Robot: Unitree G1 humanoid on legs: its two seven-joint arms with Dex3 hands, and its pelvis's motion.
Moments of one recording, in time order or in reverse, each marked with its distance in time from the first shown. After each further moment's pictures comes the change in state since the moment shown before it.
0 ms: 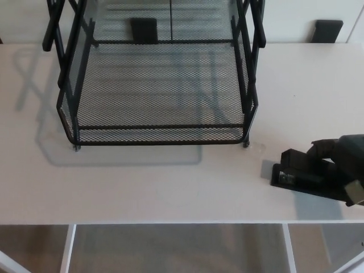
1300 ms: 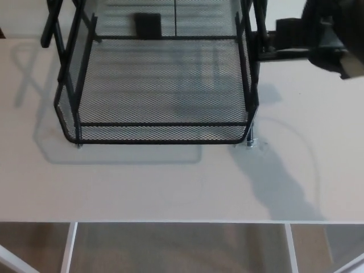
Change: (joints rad) left_arm 0.034 0.013 -0.016 0.002 0.006 0.002 0.001; right_arm -0.386 0.082 -0.141 0.006 -0.179 -0.192 -0.271
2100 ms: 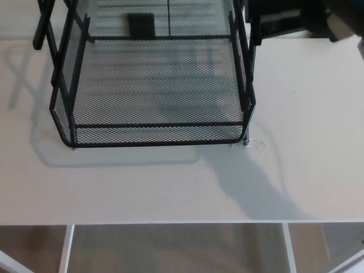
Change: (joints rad) left_arm 0.004 -0.001 -0.009 -0.002 0.001 0.001 0.004; right_arm -0.054 0.053 -0.012 -0.134 -0.153 0.100 0.136
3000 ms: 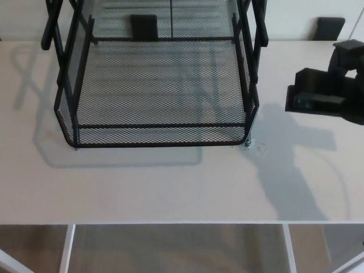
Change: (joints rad) left_arm 0.027 0.000 0.019 0.015 -0.003 0.000 0.010; right_arm 0.369 -0.076 -0.172 -0.089 0.090 -0.023 0.093
